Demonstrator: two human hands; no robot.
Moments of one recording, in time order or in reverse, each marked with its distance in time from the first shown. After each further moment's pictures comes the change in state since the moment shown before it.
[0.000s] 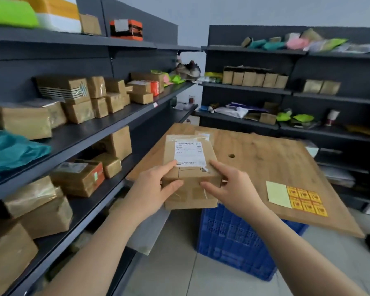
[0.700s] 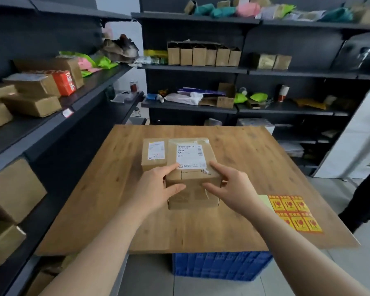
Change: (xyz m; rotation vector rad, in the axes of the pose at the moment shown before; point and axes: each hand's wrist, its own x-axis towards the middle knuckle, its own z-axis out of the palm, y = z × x) left_hand 0.326 -0.057 0.168 -0.136 -0.301 0.024; right_hand 0.219 0.223 -0.022 -0.100 0.146 0.307
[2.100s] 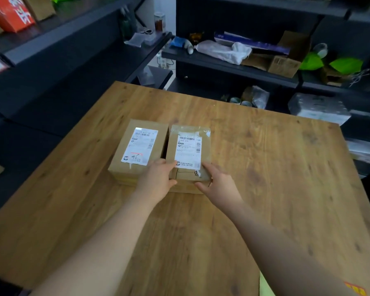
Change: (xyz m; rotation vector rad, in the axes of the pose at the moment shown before) left_hand 0.264 -0.122 0.153 0.343 -0.070 -0.362; right_hand 0.259 0.222 0.117 -0.075 -0.376 0.044
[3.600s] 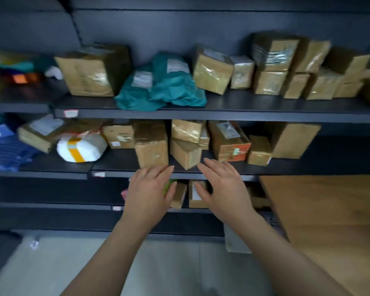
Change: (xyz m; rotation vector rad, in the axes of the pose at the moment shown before) left_hand -0.641 -0.162 -0.107 0.458 0.951 -0.985; right_hand -0.360 -0.417 0.212 0.106 -0.233 -1.531
